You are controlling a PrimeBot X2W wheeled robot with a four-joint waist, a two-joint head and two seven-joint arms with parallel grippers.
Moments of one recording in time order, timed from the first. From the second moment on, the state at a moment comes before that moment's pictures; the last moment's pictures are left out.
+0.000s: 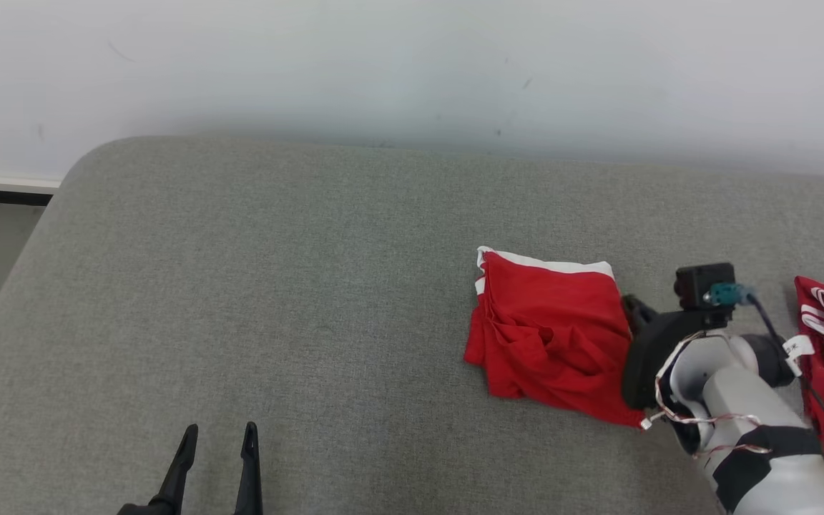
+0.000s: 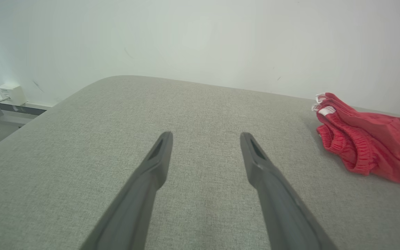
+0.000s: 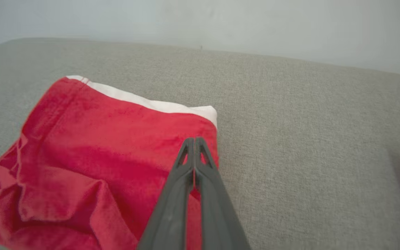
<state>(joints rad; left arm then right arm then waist) 0.07 0.05 -0.08 0.10 -0.16 -0.01 -0.26 -0.66 -0.20 0.28 0.90 0.36 0.13 0.08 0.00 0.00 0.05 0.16</state>
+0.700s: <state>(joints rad) 0.10 0.05 -0.05 0.10 -0.16 -0.01 -0.26 -0.53 -0.05 0.67 0.78 0.53 0.13 0.13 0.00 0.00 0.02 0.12</state>
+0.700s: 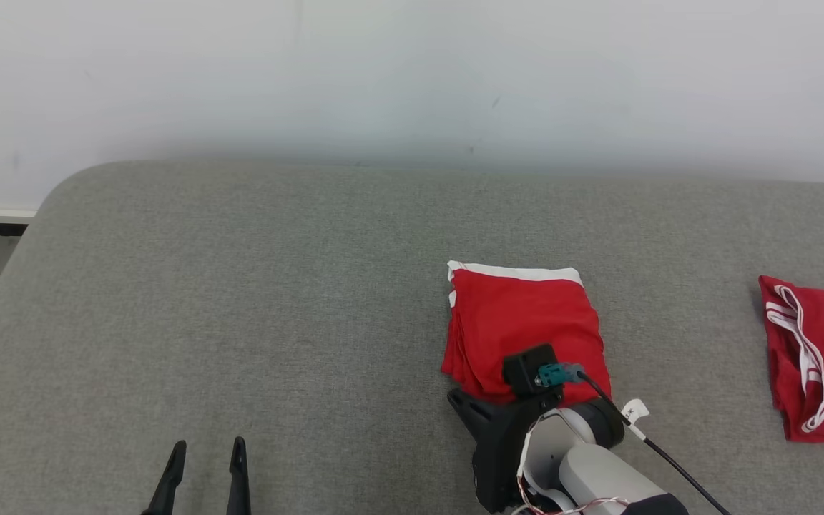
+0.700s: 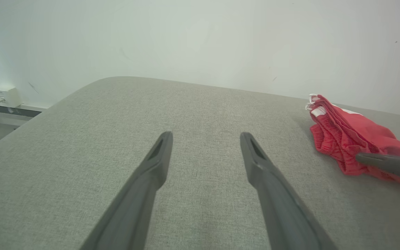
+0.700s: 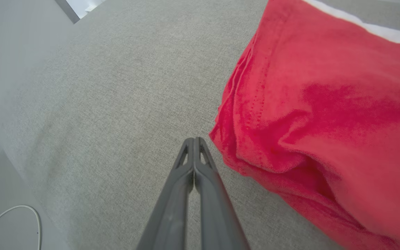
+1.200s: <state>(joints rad) 0.11 0.05 0.02 0.07 -0.19 0.02 -0.26 -0.45 -0.09 0.47 0.55 0.51 0.13 -0.24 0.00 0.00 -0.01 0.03</state>
